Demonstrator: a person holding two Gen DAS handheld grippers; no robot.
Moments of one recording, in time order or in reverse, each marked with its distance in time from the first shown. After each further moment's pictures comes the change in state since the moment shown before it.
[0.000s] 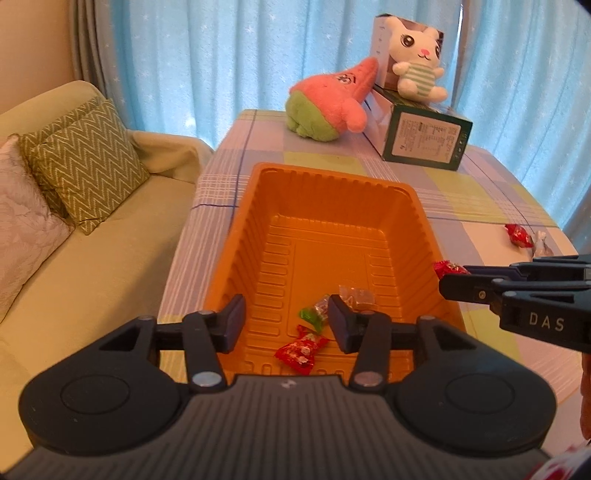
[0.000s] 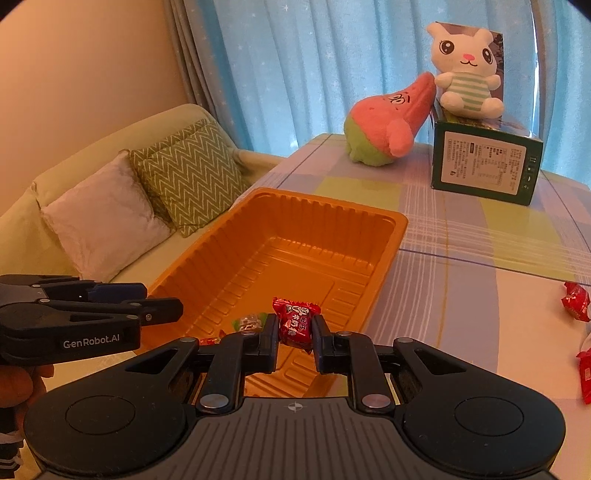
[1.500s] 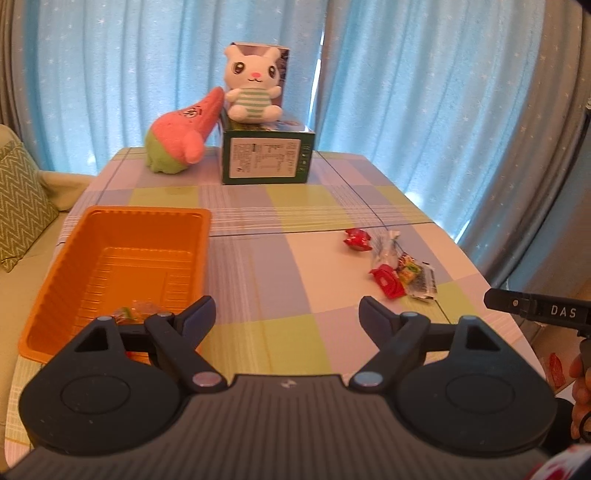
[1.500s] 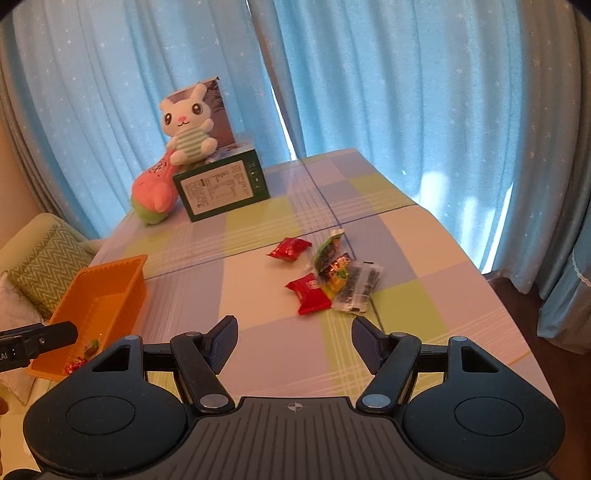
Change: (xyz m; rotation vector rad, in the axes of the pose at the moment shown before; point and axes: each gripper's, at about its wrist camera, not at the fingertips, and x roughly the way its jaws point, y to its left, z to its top) left arm -0.069 -0.194 -0.008 0.121 -0.054 -0.247; right arm -0.243 -0.161 -0.093 0.413 -0.165 -0.415
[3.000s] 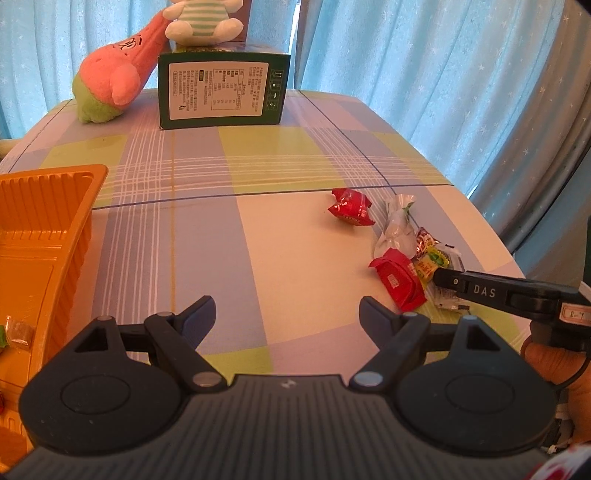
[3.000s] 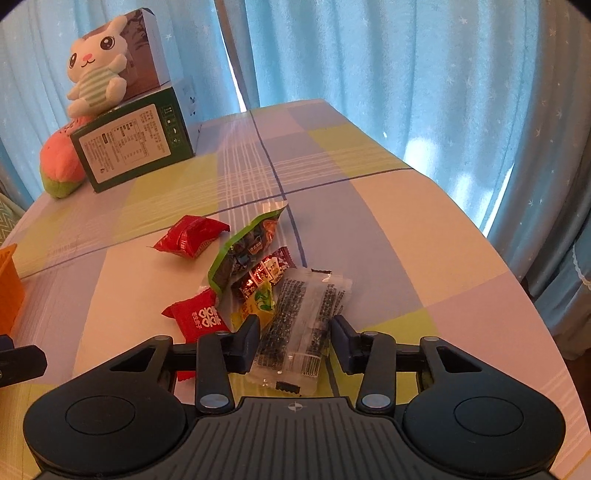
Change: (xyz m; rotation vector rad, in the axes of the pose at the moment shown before) left arm 0.183 -0.033 0.009 -0.007 0.157 -0.039; right arm 0.203 -0.063 0.018 -0.058 0.105 -0.108
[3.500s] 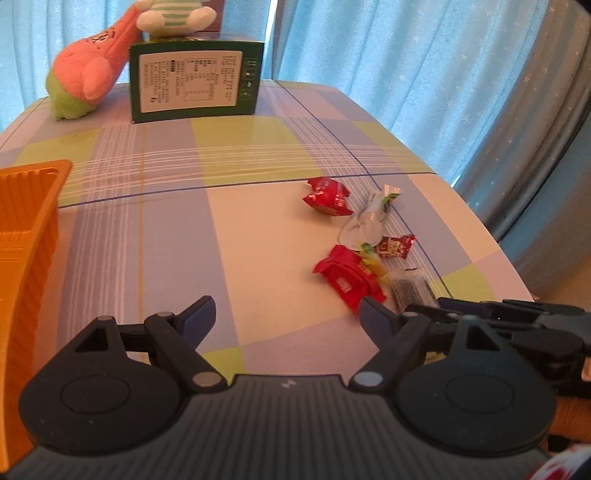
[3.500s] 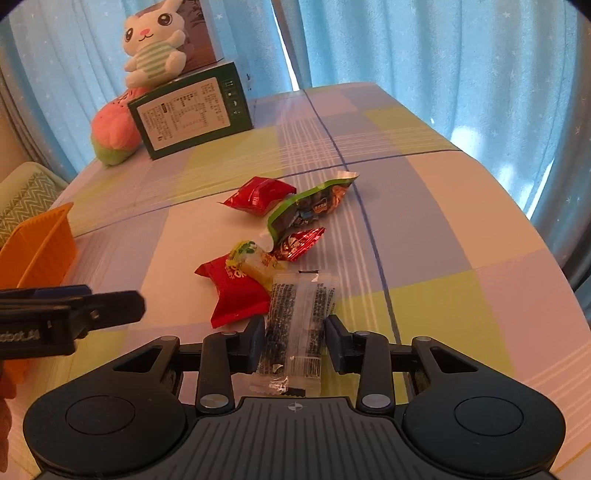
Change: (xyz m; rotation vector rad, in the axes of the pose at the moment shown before) left arm 0.017 -0.014 -0.001 0.034 0.021 -0.065; right arm -0.026 0.022 -0.023 -0.052 0.060 0.124
